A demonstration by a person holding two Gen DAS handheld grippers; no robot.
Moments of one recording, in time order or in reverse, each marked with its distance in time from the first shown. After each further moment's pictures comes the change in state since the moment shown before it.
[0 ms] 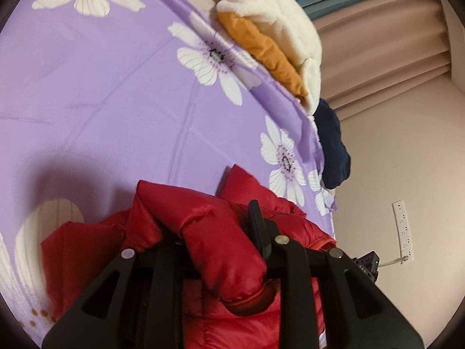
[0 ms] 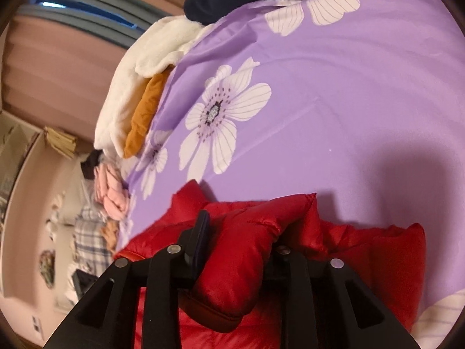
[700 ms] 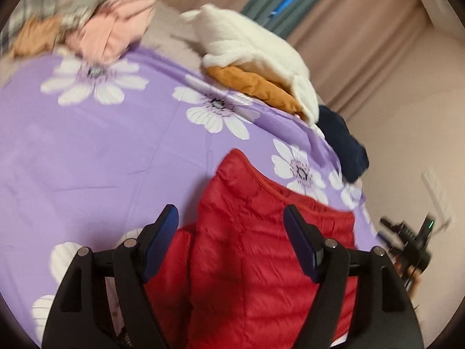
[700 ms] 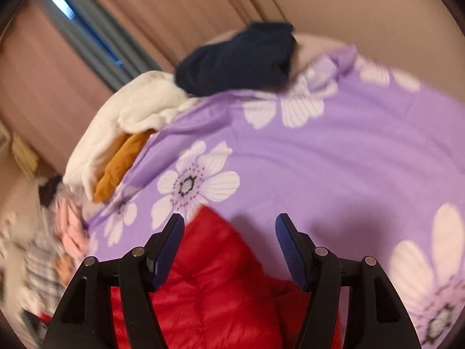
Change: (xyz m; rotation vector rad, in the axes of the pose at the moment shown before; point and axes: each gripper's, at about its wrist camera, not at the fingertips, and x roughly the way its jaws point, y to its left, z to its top) left arm -0.077 -0.033 -0.019 0.309 -0.163 0.188; right arm -0.056 0.061 0.006 -0.235 -0.300 -0.346
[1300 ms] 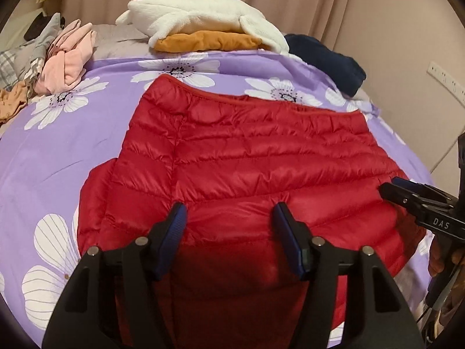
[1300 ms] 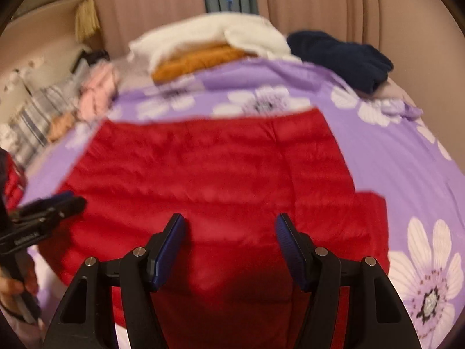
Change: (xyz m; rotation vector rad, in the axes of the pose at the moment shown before) left arm 0.042 -0.062 -0.106 0.367 0.090 0.129; right arm -0.007 0.059 -0.126 -0.480 0.135 0.025
